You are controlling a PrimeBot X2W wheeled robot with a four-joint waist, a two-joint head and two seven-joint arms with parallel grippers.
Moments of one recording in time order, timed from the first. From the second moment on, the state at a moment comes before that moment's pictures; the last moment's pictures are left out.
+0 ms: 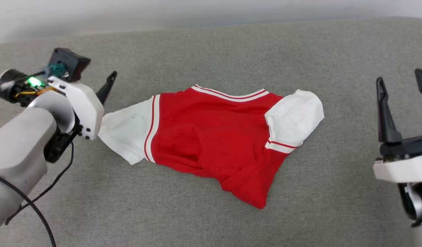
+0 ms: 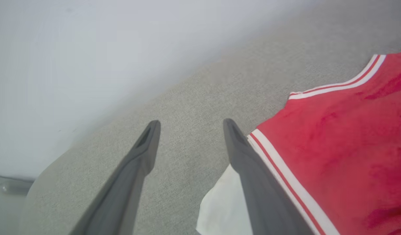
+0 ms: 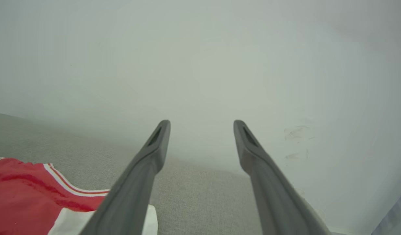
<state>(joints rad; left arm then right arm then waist) -1.06 0.74 -1.17 0.54 -0.93 0.01 -0.02 -0.24 -0.20 -0.05 -0.05 0.00 0.13 -0.26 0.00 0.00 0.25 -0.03</state>
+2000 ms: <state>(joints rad) -0.13 0.10 -0.12 -0.11 -0.14 0.19 -0.26 -1.16 -0.78 1.12 0.44 0.87 0.13 0.77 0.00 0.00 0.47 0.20</state>
